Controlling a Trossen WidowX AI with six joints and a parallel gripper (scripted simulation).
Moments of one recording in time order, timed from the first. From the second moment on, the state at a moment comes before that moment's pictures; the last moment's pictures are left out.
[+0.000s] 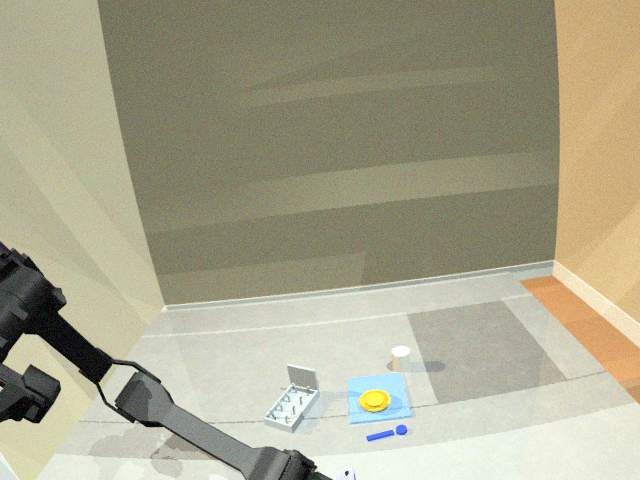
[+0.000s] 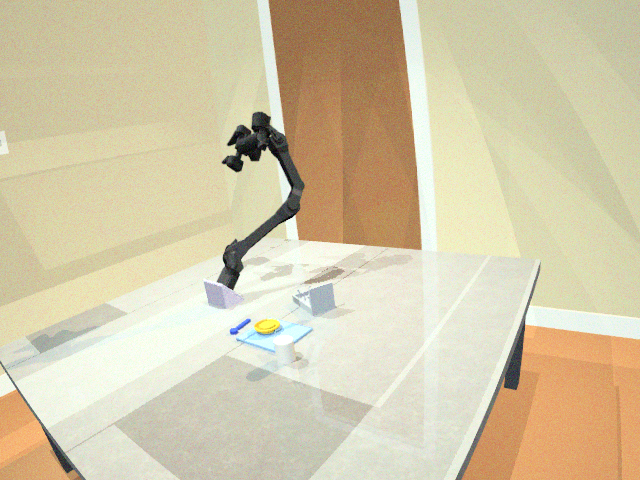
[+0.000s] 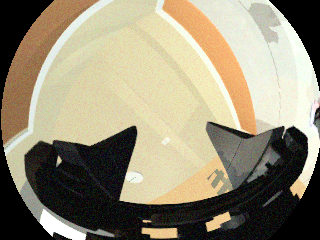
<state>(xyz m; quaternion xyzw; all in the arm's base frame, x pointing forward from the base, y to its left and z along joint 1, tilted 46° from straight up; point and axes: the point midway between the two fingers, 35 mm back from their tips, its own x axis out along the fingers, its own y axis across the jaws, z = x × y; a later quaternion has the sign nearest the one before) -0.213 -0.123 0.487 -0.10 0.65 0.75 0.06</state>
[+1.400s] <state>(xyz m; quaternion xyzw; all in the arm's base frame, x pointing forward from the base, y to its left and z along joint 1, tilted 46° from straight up) -0.136 -0.292 0.383 -0.36 0.28 0.87 -0.15</state>
